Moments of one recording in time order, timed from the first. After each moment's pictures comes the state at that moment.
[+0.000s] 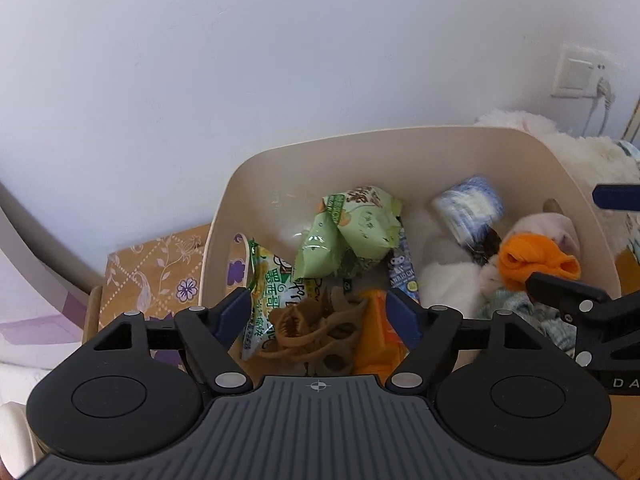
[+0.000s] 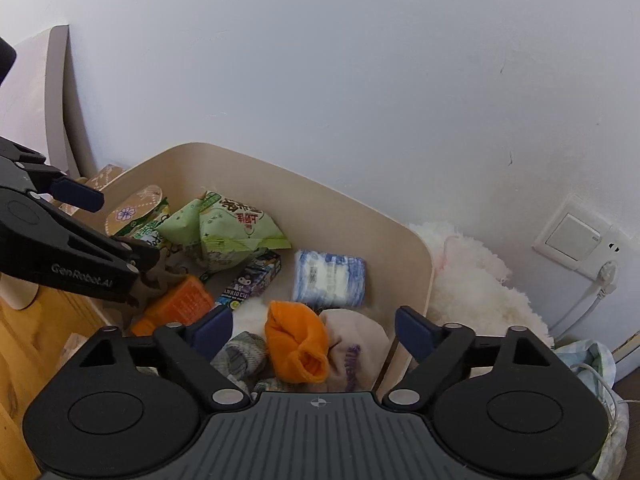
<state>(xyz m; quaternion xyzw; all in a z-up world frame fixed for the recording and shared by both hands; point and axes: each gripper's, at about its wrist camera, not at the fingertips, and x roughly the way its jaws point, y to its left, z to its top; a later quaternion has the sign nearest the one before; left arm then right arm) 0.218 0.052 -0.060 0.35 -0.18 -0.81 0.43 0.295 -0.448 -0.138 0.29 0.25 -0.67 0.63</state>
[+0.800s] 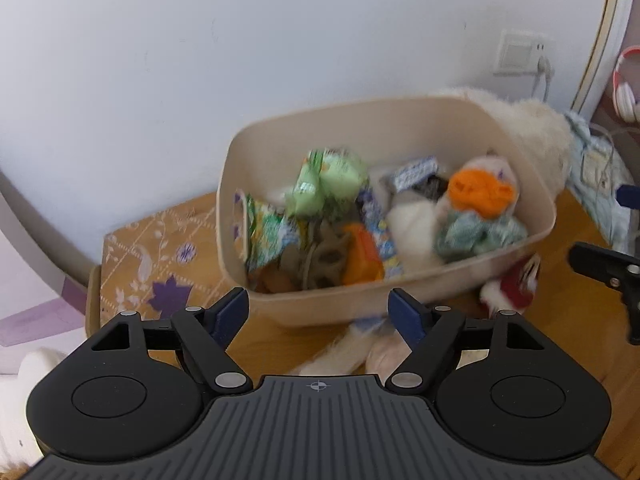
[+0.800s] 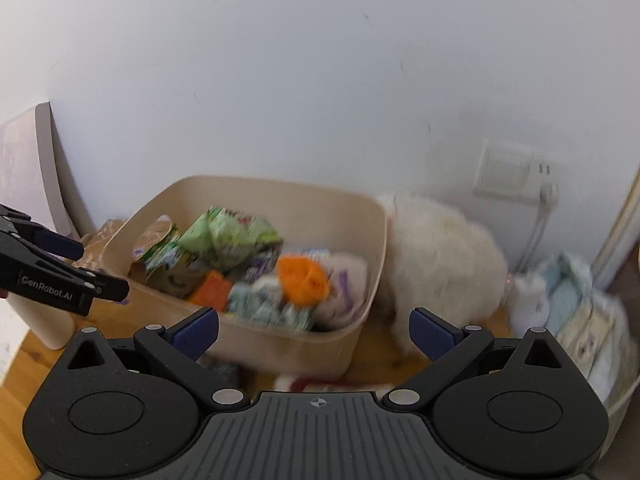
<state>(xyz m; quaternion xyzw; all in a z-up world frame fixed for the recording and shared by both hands) 0.293 0.077 -0.058 0.33 -0.20 -0.86 0.33 0.321 -0.351 -0.127 0.34 0.11 -0.75 0.56</state>
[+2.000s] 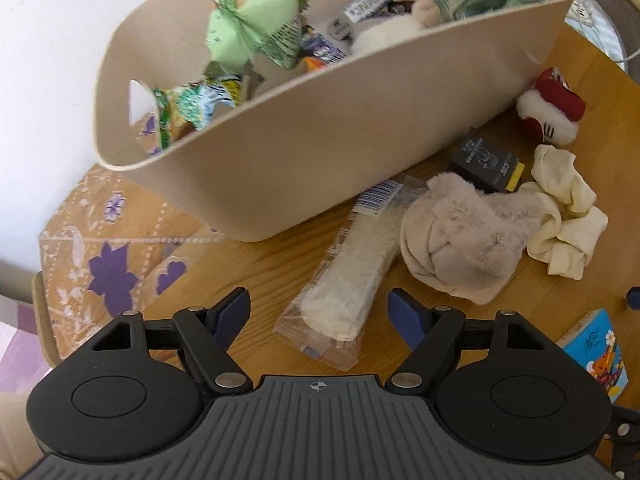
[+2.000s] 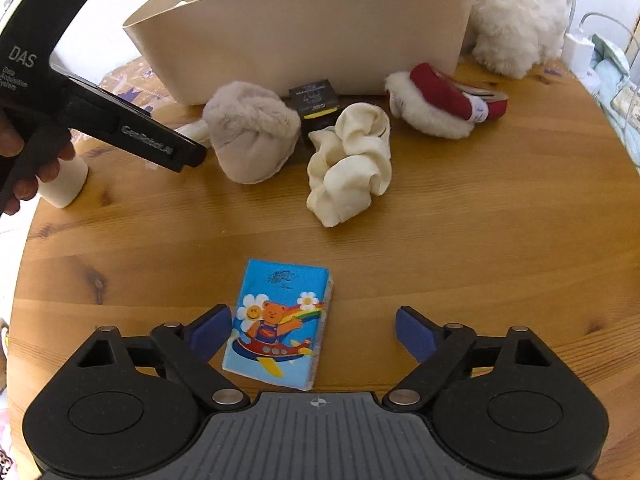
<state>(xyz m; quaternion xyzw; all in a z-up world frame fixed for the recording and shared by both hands) 0.271 -0.003 -0.154 0.44 -0.30 -0.81 0.26 0.451 -0.343 -0.239 0.53 0.13 -0.69 0.47</state>
